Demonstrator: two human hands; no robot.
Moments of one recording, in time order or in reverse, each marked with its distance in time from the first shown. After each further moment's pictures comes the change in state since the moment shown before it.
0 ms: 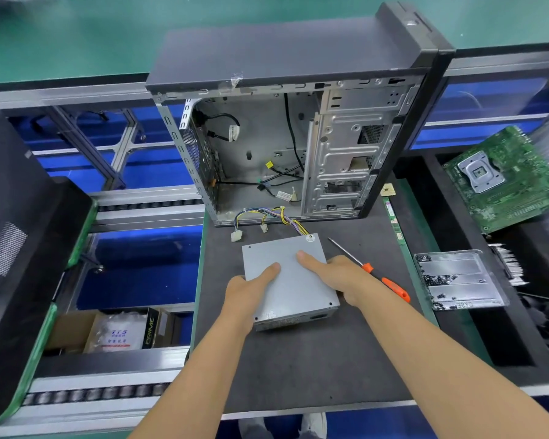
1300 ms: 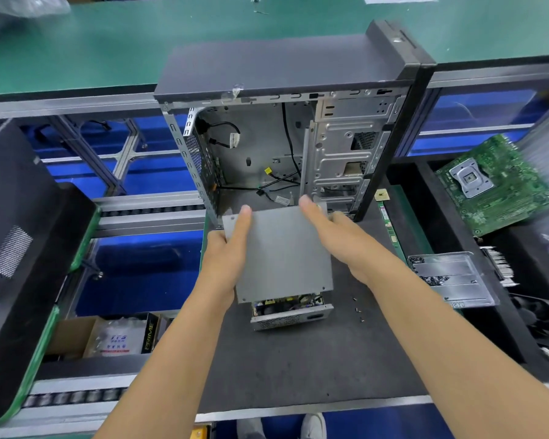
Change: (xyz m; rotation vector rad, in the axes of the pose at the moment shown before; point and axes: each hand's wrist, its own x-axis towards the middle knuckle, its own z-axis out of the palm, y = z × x) left_hand -0.063 0.076 -0.019 -0.008 0.018 0.346; right_hand -0.085 -0.074 -0.009 -0.091 0.101 -0.234
